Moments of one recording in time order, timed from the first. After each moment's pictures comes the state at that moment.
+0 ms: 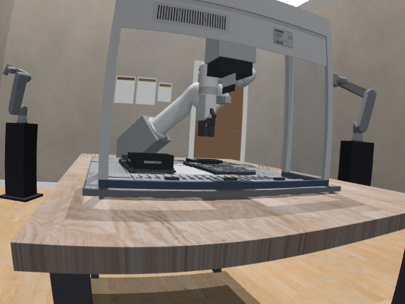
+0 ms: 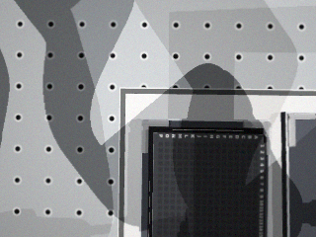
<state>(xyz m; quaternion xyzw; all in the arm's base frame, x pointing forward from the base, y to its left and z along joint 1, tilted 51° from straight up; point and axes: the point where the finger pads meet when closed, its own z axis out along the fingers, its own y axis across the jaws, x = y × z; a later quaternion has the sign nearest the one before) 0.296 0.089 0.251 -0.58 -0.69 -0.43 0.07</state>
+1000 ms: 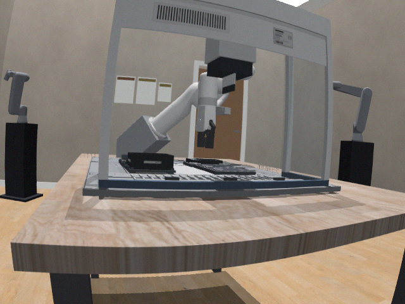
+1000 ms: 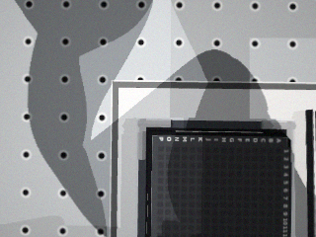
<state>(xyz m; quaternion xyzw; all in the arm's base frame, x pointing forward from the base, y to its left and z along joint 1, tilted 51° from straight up) 0.314 0.118 0.223 -0.58 -0.69 -0.43 0.07</state>
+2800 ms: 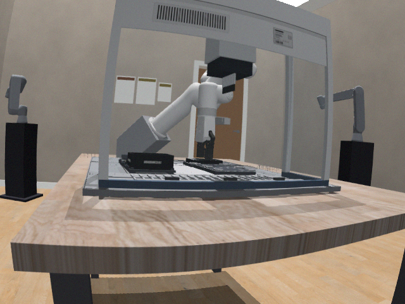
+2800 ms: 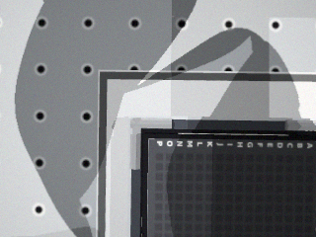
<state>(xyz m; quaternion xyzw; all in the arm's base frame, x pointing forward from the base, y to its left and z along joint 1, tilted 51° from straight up) 0.330 0.145 0.198 -0.58 -0.69 -0.43 0.07</state>
